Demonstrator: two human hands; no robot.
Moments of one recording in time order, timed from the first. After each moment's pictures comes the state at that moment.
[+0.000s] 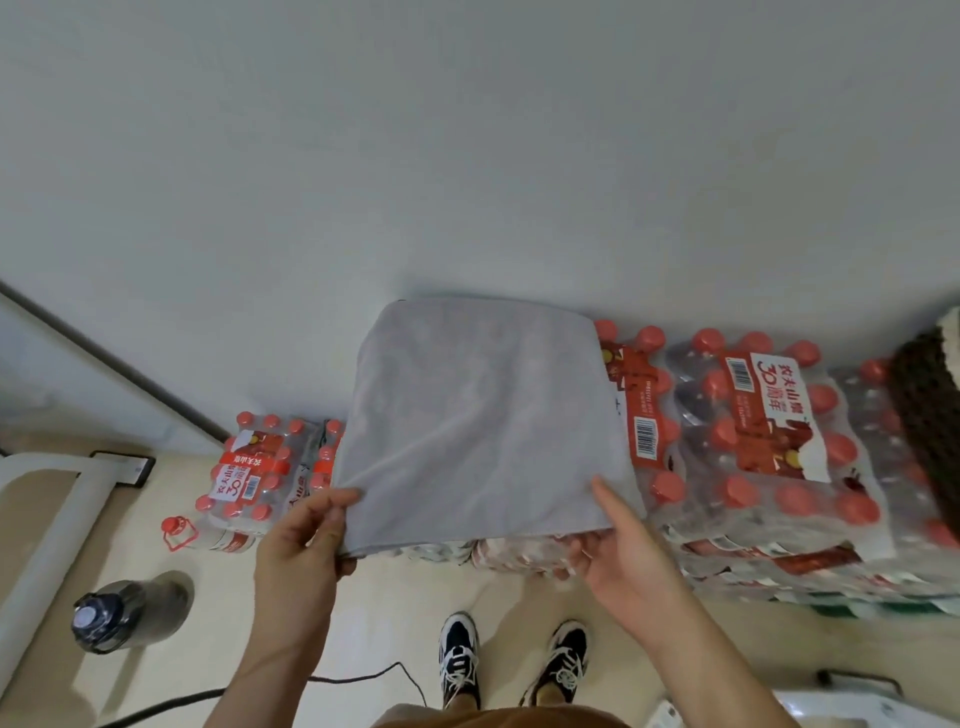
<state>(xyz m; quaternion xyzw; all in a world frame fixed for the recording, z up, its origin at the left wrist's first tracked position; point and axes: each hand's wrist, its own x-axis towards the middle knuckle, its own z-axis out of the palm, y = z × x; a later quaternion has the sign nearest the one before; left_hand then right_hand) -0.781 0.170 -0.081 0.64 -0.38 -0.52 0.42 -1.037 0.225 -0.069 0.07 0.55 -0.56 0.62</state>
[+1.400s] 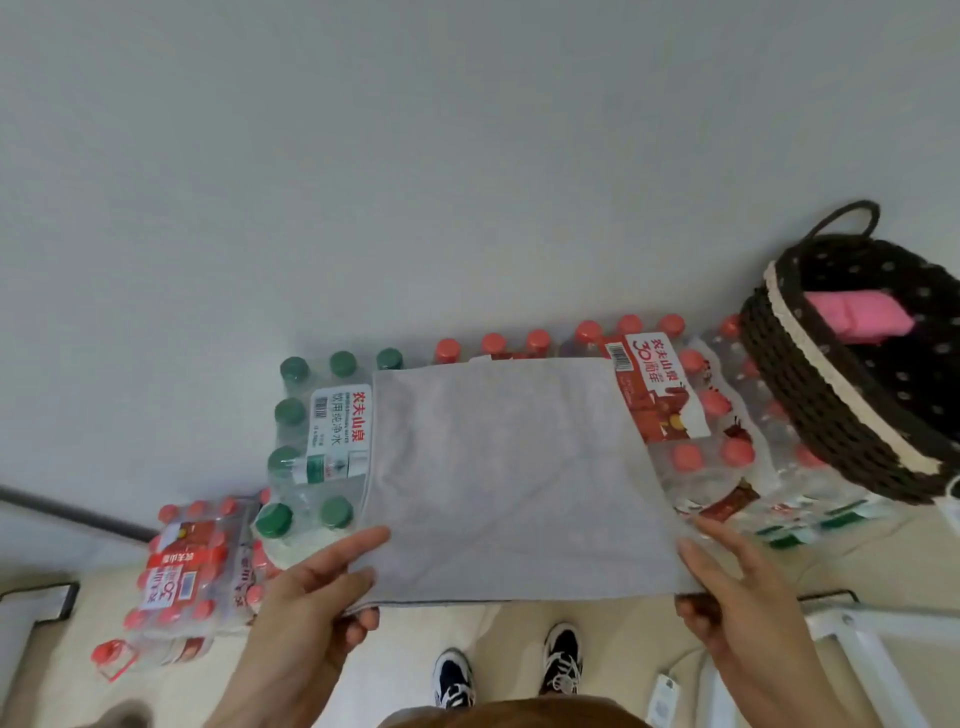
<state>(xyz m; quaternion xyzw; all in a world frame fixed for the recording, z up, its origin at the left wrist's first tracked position) -0.856 0.177 -0.015 0.57 -0.29 -0.72 0.27 -1.119 0.336 -0.029 0.03 0.71 -0.59 0.39</state>
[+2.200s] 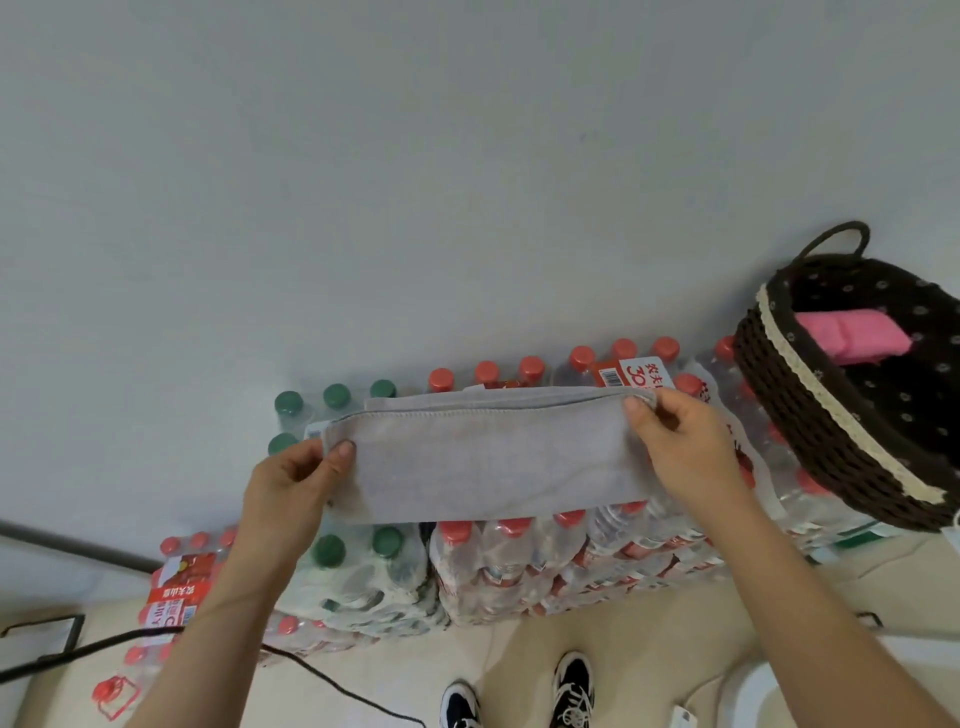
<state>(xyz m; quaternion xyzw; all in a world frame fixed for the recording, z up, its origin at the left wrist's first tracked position) -0.889 0.080 -0.013 0.56 -0.60 -0.49 0.30 -1.188 0.224 -0.008 -0.33 0.81 -0.43 0.21</state>
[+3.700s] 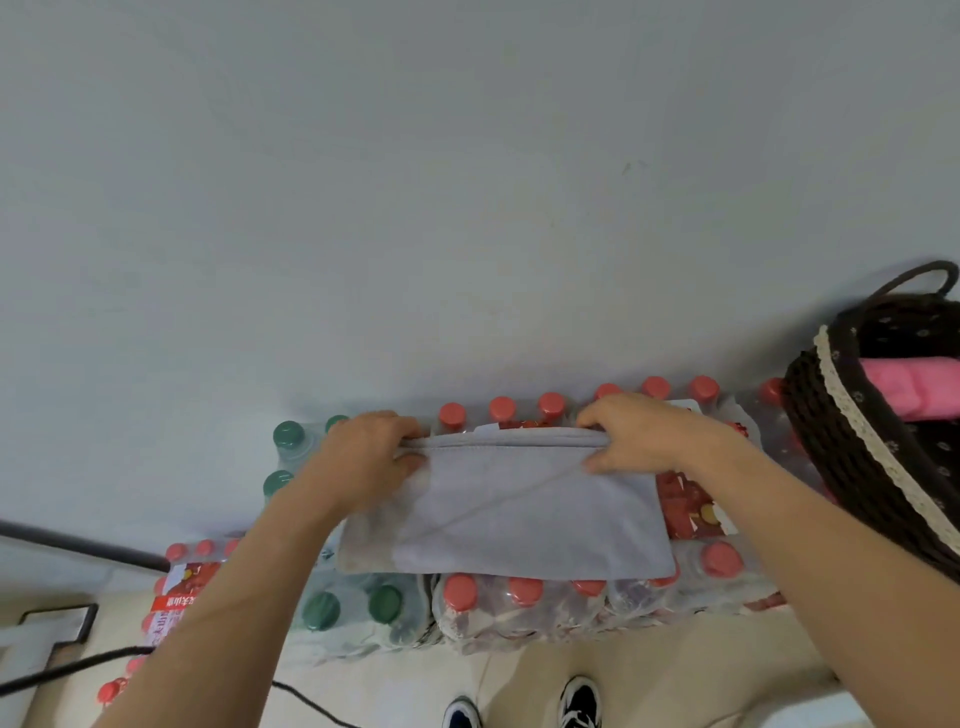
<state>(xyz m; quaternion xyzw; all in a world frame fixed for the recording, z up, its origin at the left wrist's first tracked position) -0.962 -0.013 -0.032 0.40 -0.90 -0.15 -0.05 -1.234 0.105 -0.007 -0.63 0.71 0.07 0.29</state>
